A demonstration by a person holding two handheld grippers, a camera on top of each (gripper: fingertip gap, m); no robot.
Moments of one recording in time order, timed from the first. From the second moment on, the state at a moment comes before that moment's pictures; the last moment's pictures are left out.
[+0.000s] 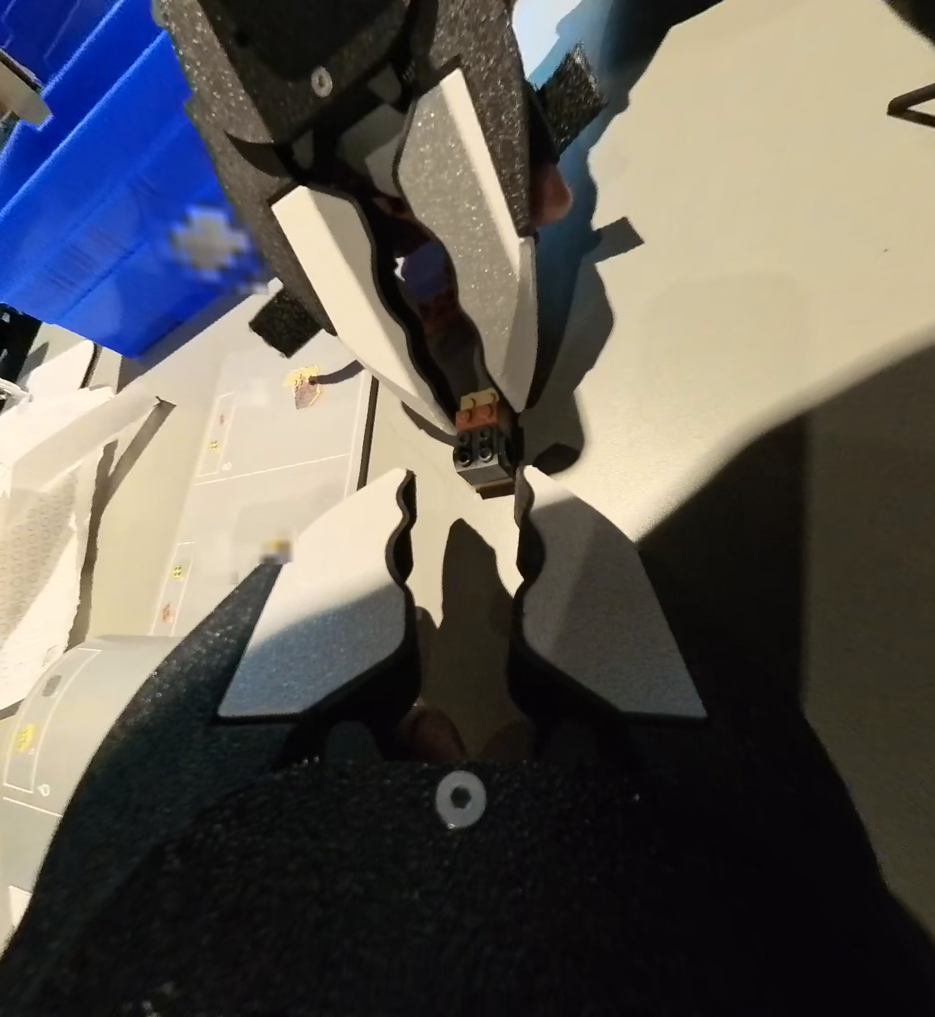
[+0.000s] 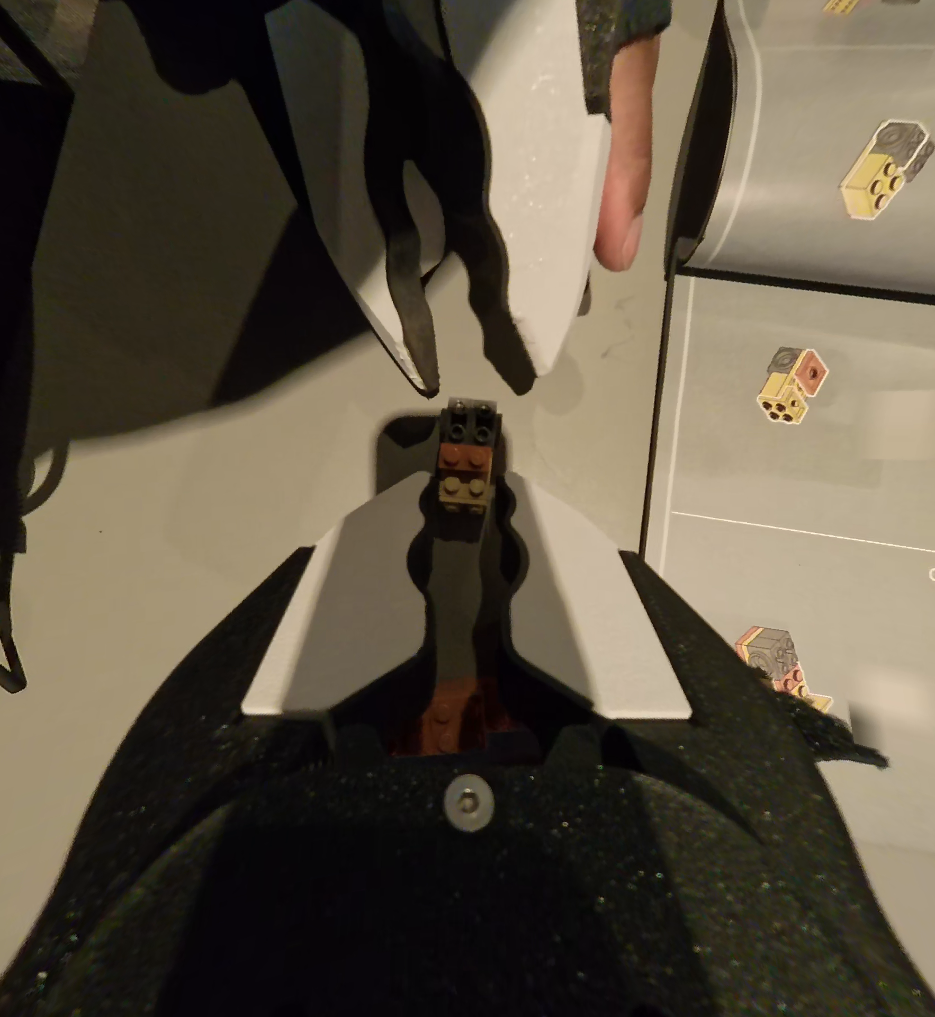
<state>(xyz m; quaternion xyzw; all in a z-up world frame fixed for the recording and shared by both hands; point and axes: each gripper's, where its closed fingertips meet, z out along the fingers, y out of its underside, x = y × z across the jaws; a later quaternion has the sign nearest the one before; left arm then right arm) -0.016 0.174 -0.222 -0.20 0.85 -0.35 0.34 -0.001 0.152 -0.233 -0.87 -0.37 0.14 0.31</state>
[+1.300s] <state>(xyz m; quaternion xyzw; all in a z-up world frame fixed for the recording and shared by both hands) -0.011 0.167 -0.194 -0.30 0.79 -0.46 0.27 -0.003 0.161 -0.201 -0.84 -0.37 0.14 0.37</state>
